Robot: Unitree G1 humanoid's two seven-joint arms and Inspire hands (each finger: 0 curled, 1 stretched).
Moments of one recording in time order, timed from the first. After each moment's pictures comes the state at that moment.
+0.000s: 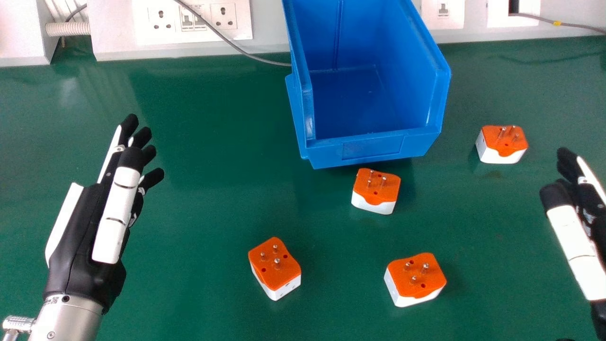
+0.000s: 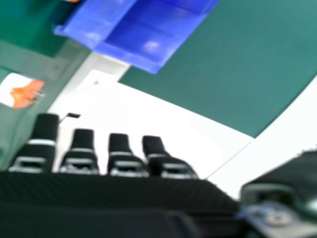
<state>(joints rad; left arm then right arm) 0.22 0.23 0.25 -0.20 -0.18 -0.15 -0.29 0.46 -0.18 -0.22 -0.52 -0.09 0.03 0.09</state>
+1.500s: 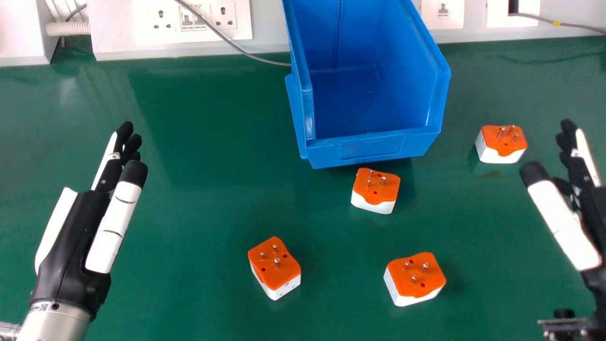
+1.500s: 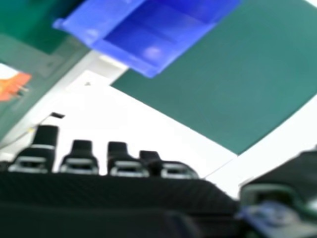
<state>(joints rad) 0.25 0.28 0.26 -0.19 -0.12 -0.18 -0.27 0.26 -0.29 -0.22 -0.46 -0.21 0.15 0.13</state>
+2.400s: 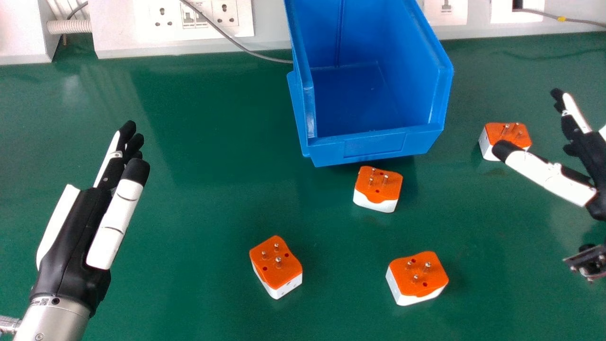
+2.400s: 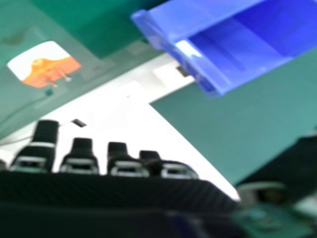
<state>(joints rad) 0.23 0.30 0.26 -0.17 -0.12 -0.16 -0.28 -0.07 -0.56 -0.16 -0.15 -0.33 0.27 0.24</state>
